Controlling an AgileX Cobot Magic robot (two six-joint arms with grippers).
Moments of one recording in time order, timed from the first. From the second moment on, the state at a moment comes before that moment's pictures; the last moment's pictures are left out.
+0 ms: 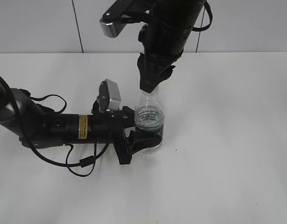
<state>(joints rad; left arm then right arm) -0.39 2.28 -0.96 1.13 -1.12 -0.41 0.67 1.96 -1.73 0.12 1.14 -0.73</state>
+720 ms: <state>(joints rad) -0.39 2.28 -0.96 1.13 -1.13 -0.41 0.67 1.96 -1.73 0.12 1.13 -1.00</state>
